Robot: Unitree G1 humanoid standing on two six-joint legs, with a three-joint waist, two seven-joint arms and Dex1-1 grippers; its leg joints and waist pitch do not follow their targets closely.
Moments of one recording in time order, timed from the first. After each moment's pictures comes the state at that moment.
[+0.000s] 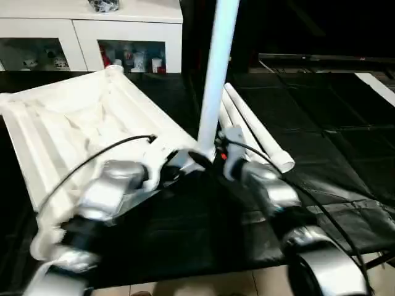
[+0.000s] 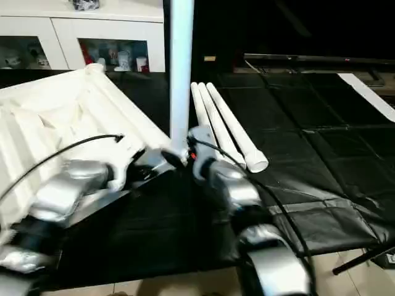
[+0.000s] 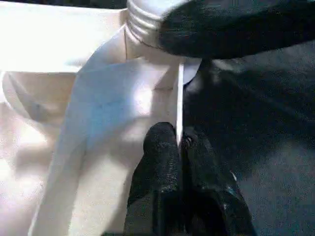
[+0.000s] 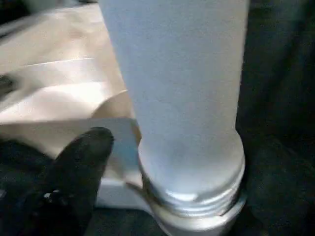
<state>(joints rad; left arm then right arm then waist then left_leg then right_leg) -0.49 0.38 -0.19 0.23 0.02 0.63 -0.89 -0.65 -0.04 0.01 0.84 0.16 0.09 0.77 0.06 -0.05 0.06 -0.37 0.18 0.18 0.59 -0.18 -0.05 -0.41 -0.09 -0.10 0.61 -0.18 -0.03</state>
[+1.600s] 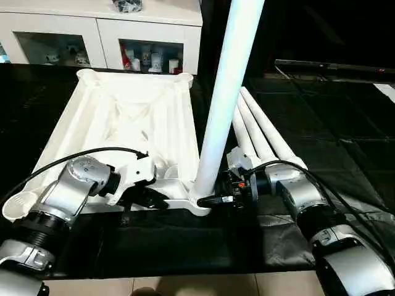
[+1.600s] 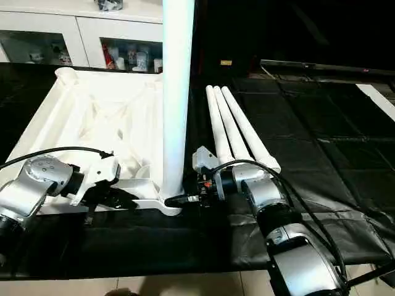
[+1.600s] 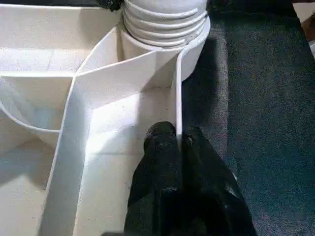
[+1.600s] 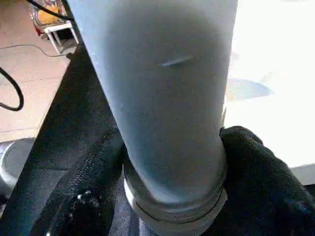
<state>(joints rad) -0.51 0.61 -0.31 0.40 -0.03 0.15 -1.40 -0.68 -0.21 0.20 0.88 0.12 -0.08 1.41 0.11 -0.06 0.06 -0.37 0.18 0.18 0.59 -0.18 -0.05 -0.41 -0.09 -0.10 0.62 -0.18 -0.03</state>
